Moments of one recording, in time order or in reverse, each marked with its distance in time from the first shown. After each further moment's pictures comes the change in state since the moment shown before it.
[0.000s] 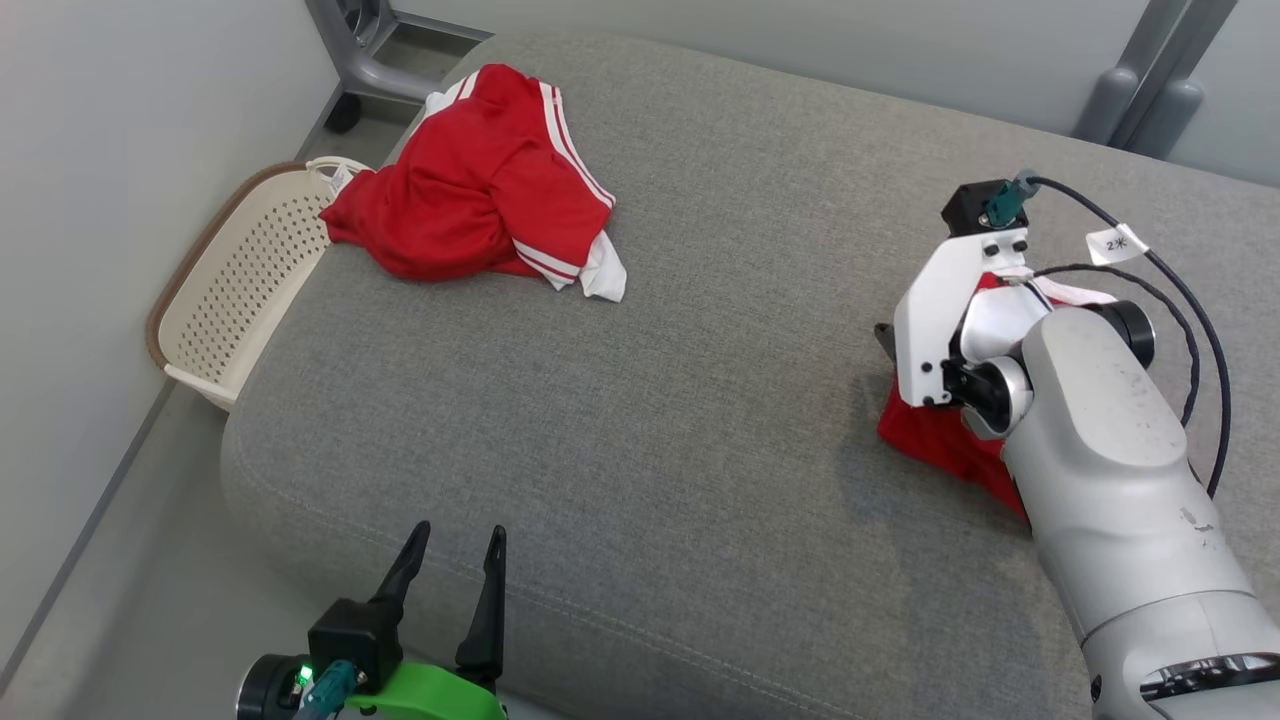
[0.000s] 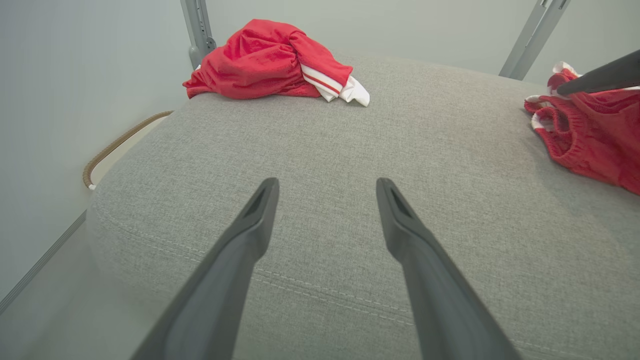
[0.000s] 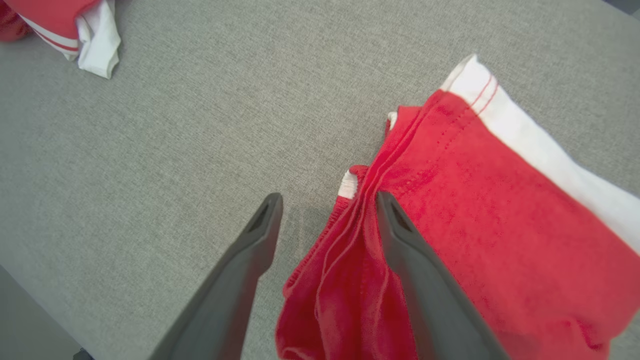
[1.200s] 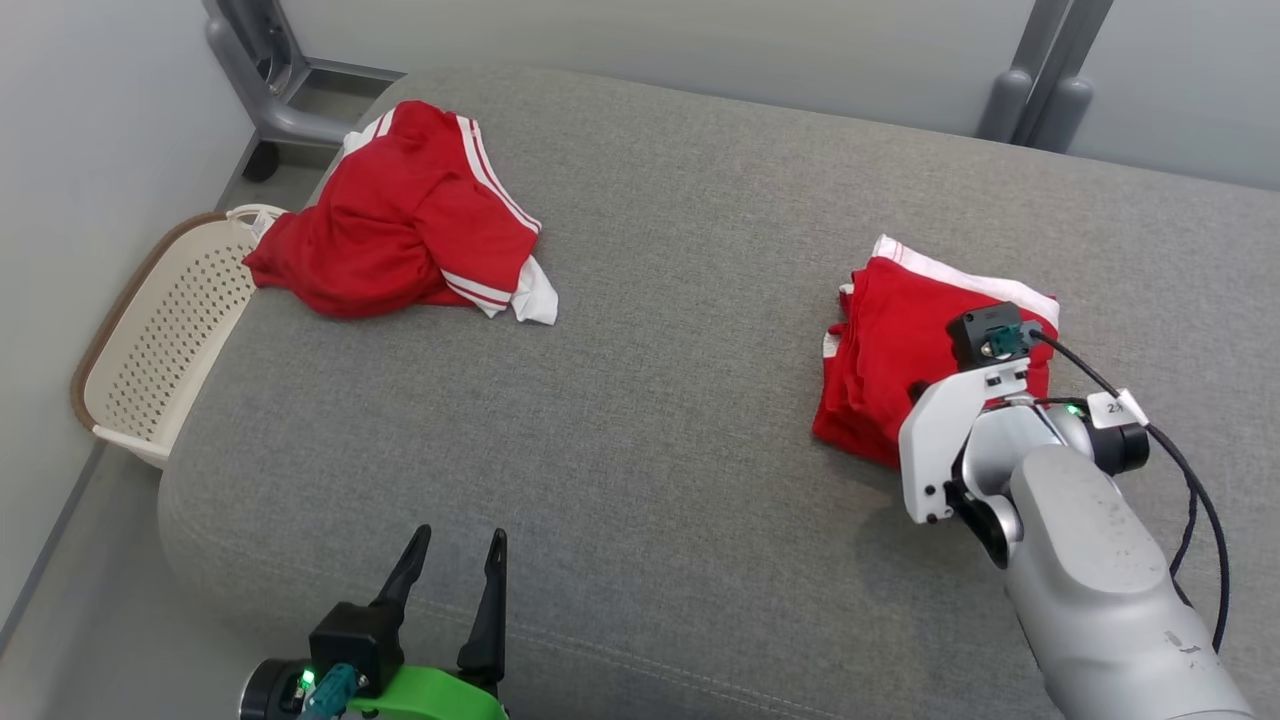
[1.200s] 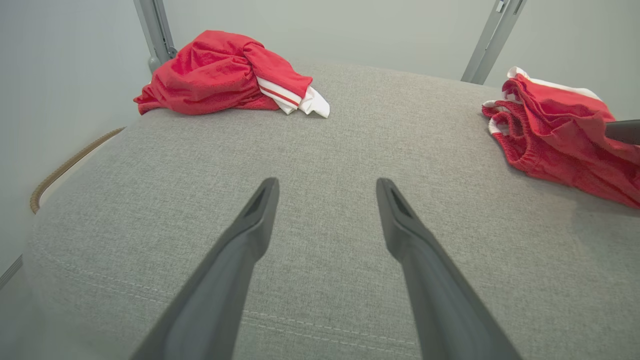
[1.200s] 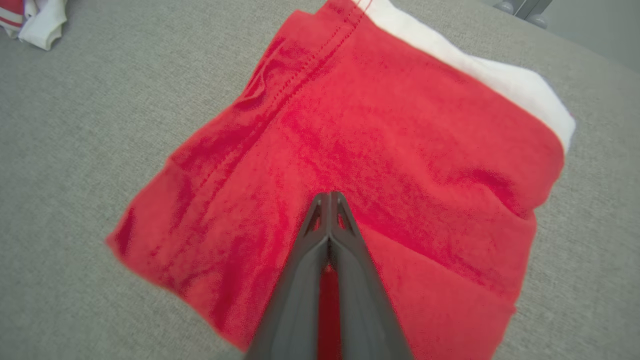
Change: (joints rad) left arm -0.002 0.010 -0.014 0.007 -0.021 0.018 -0.010; right arm 0.209 -0.024 0.049 -0.056 -0.045 0.000 -0.378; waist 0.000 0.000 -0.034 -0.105
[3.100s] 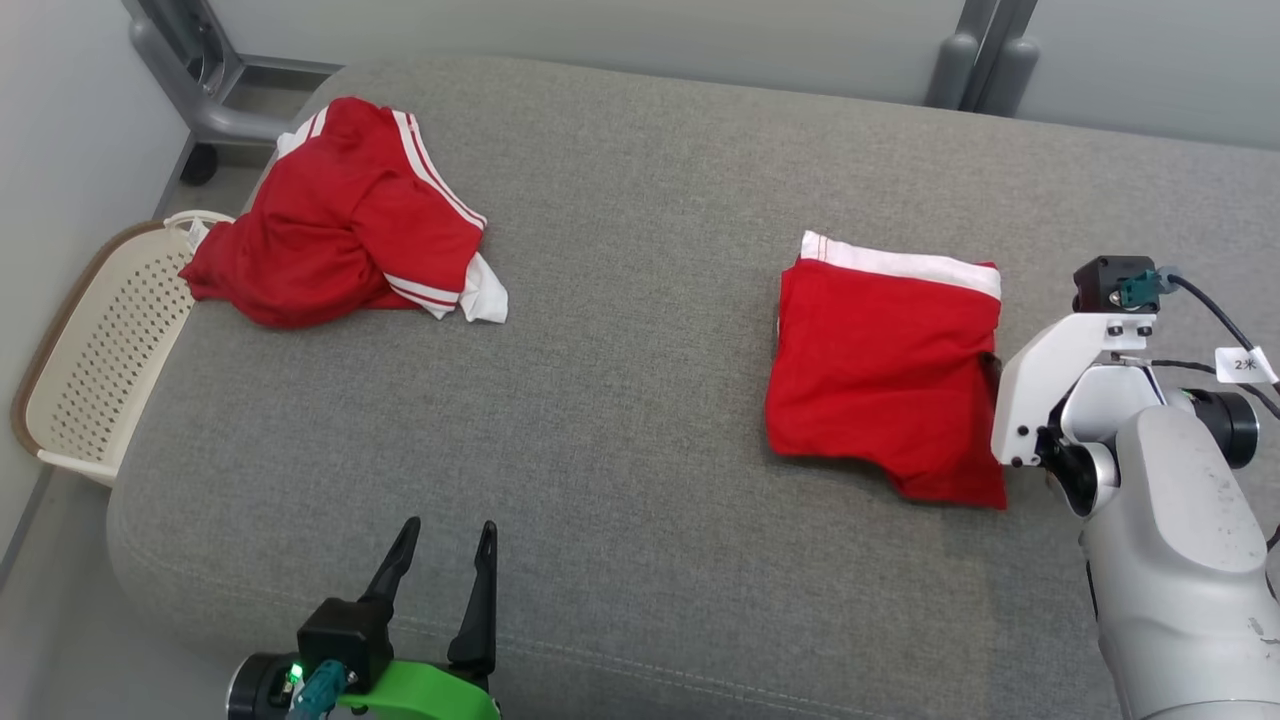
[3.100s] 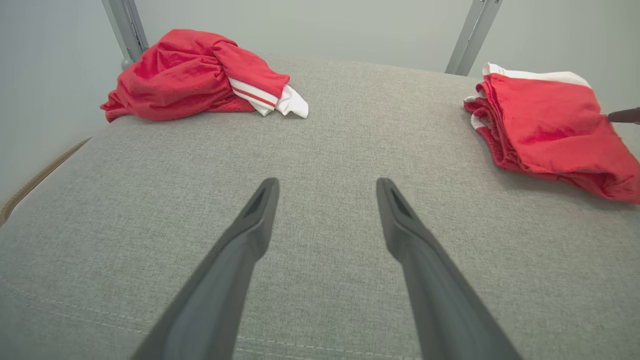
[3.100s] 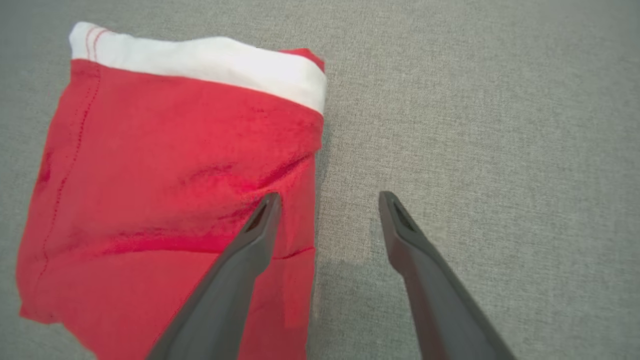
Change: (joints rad) left arm -0.004 0.036 -0.024 -0.025 -0.033 0.032 -0.007; right arm -0.015 0.003 -0.260 -0.101 -0.028 0.000 0.170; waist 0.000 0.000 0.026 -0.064
